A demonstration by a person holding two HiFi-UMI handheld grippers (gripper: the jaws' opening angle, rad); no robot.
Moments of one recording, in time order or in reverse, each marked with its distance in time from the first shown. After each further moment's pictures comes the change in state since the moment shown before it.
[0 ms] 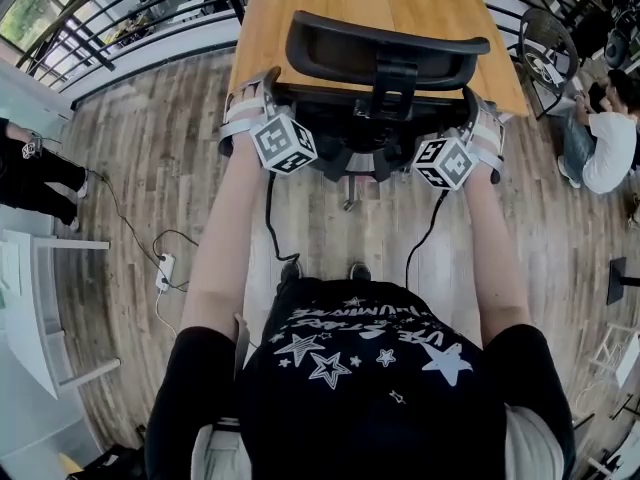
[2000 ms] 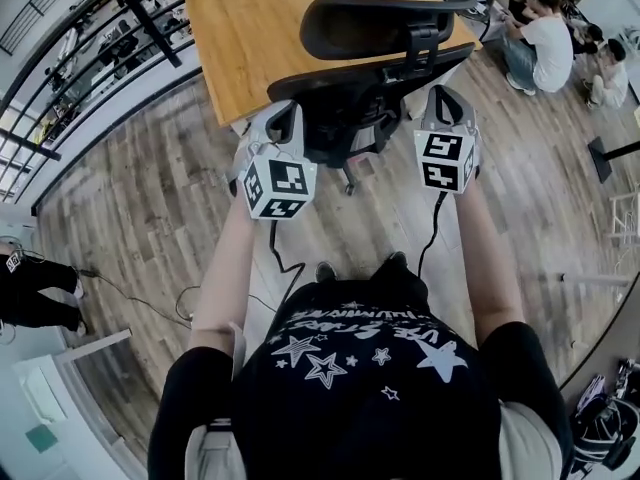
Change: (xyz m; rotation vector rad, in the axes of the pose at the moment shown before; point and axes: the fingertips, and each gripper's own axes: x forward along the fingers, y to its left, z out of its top) left arm -0.102 0.019 -0.035 -0.463 -0.537 -0.333; right arm -0.149 0.019 0.107 0.721 0.116 -0.138
